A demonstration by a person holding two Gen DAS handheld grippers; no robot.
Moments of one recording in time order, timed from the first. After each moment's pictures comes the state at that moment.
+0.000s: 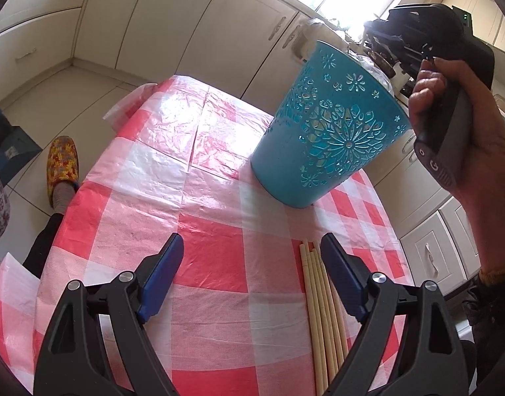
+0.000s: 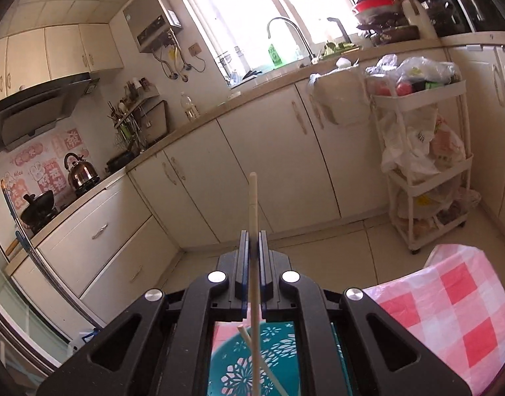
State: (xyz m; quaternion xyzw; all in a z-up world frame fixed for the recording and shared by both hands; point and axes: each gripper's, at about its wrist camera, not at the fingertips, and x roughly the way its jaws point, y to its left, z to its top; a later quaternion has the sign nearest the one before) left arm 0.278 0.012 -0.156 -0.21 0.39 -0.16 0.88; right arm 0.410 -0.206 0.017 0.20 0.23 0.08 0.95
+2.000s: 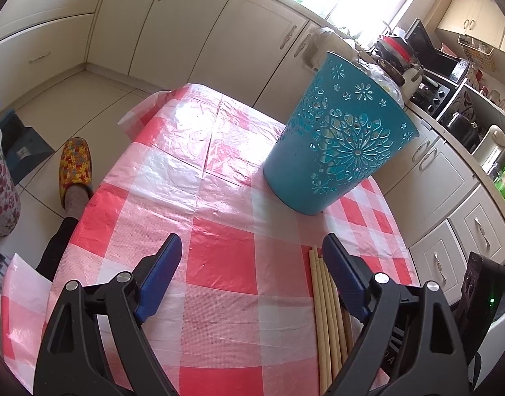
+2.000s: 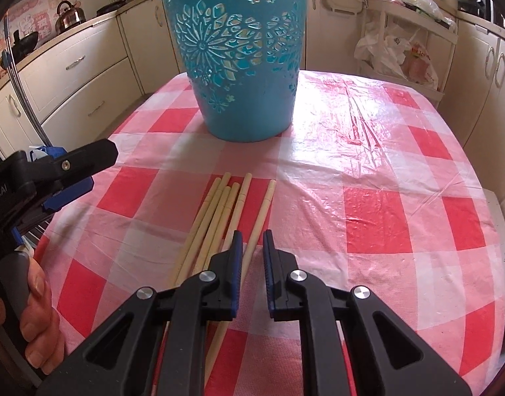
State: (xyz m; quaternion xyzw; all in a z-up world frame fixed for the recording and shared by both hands) left arm 0.271 0.020 -0.151 -0.21 0.38 -0.13 0.89; right arm 0.223 -0.189 -0.152 0.02 0.46 0.06 0.89
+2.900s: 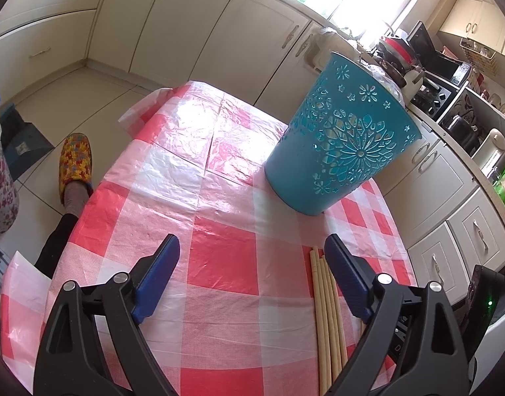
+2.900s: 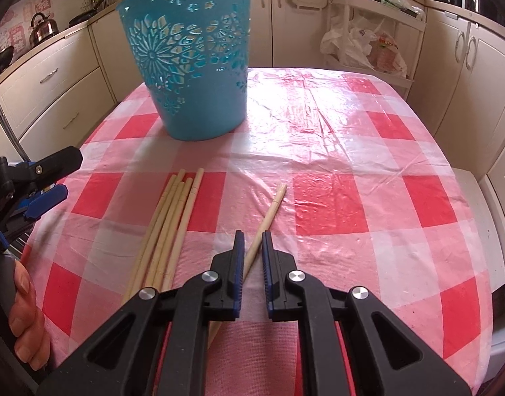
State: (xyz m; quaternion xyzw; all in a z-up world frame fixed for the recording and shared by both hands) left arm 0.272 0.021 -0.153 -0.22 0.38 -0.13 0.89; right arm 0.213 -0.215 -0.151 0.03 0.46 0.00 0.89
